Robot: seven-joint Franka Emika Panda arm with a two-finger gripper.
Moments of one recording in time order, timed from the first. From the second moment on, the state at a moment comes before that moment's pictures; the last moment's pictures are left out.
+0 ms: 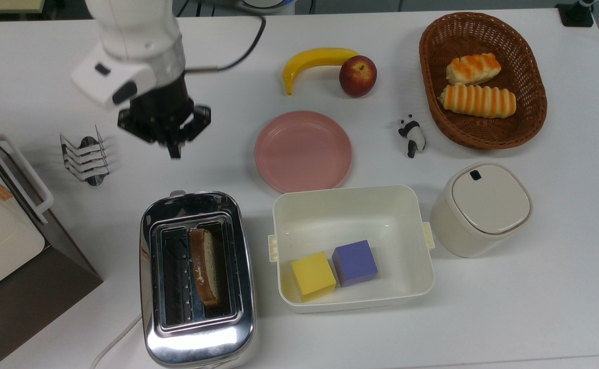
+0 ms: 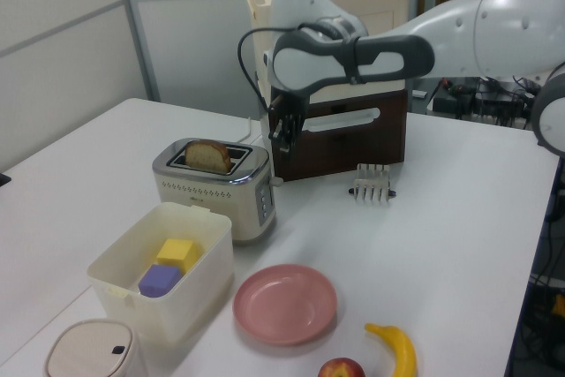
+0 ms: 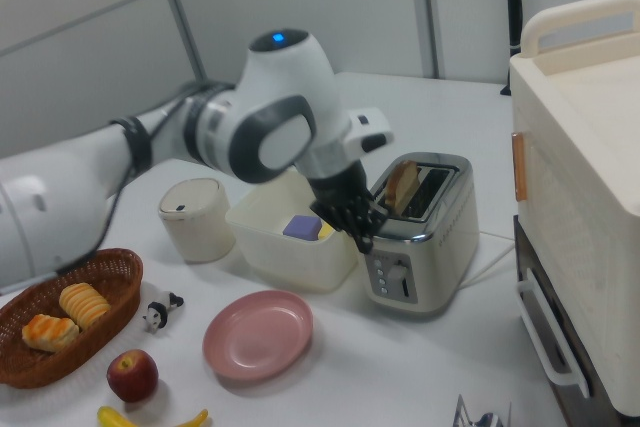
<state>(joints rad) -0.14 0.39 0.03 -1.37 -0.03 1.92 -0.21</state>
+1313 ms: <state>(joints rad) -0.09 0.11 0.02 -1.39 -0.03 1.48 -0.15</state>
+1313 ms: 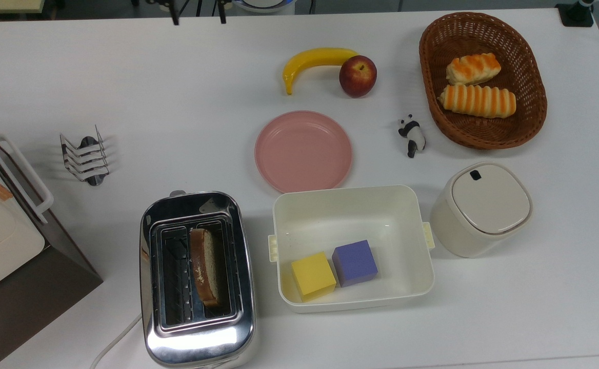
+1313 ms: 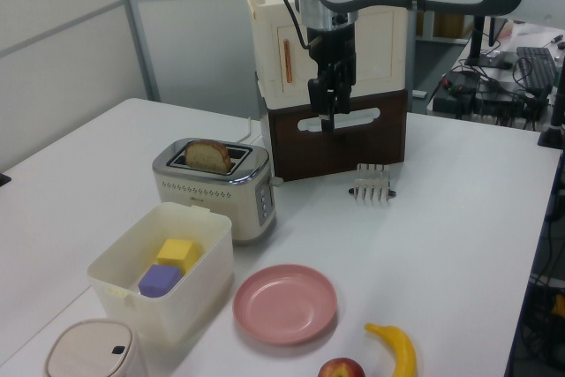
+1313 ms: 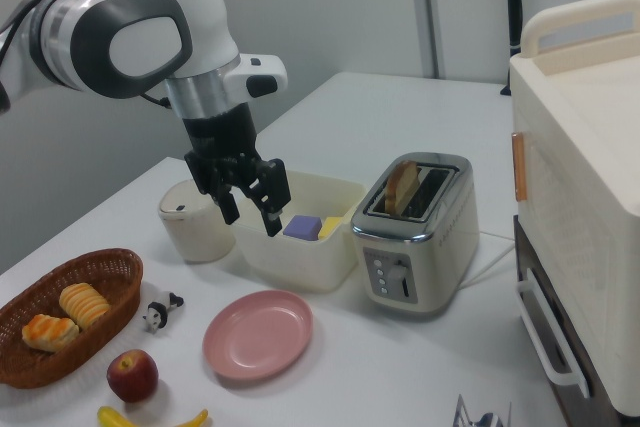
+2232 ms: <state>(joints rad) -0.09 0.11 0.02 -1.41 -0.05 1.48 -0.15</state>
